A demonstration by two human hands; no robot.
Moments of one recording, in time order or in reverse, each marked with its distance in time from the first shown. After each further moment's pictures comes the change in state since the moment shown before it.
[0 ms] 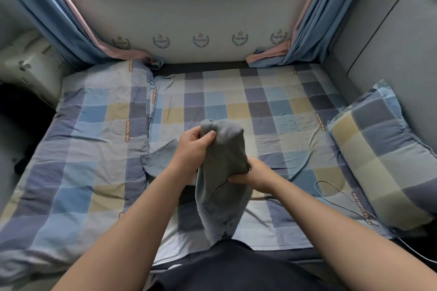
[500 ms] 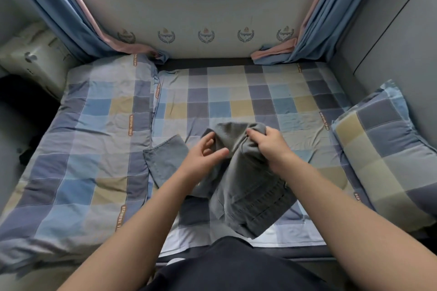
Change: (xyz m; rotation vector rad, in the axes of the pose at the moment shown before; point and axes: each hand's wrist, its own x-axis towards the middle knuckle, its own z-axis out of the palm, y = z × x) left_hand -0.006 -0.045 -0.013 0.153 -0.135 -0.080; right_hand 0.003 -0.051 -0.025 0.441 0.358 0.036
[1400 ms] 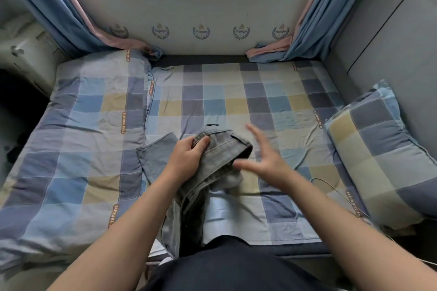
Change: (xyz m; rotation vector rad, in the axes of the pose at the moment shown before) left_hand 0.008 0.005 -0.010 0.279 0.195 0.193; right_hand -0.035 0.020 -0.025 -0.380 -0.251 -0.303
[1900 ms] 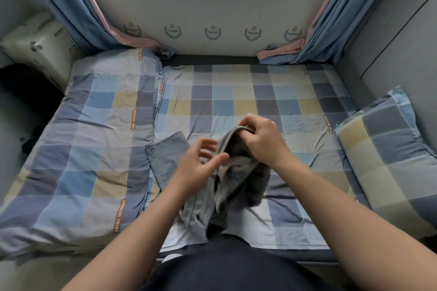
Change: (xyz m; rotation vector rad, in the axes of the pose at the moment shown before) left_hand -0.028 -0.013 -0.001 -0.072 -0.027 0.065; right_hand 0.043 -0.054 0.011 -0.282 0.222 -0.181
